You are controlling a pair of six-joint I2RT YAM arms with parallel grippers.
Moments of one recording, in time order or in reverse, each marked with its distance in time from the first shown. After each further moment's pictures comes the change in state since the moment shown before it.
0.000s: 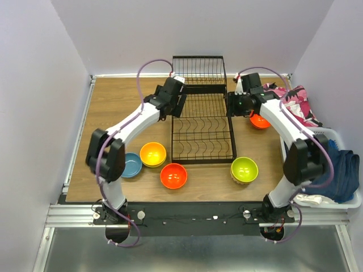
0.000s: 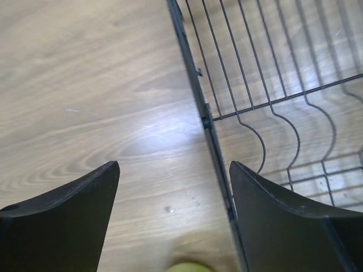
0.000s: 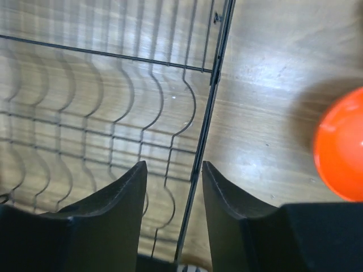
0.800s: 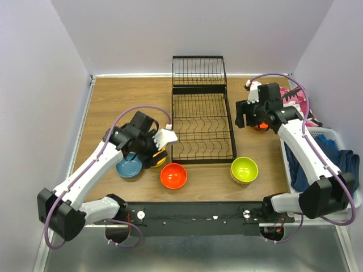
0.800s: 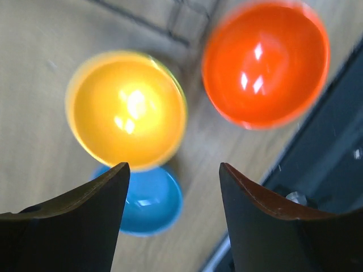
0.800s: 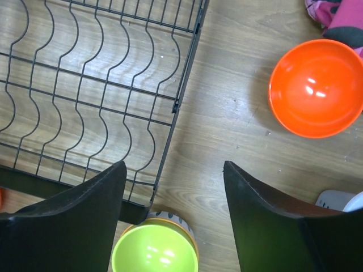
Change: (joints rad) left arm 0.000 -0.690 -0.446 -0.466 0.598 0.600; right arm -0.018 -0.417 -0.203 -0.066 0.019 -0.134
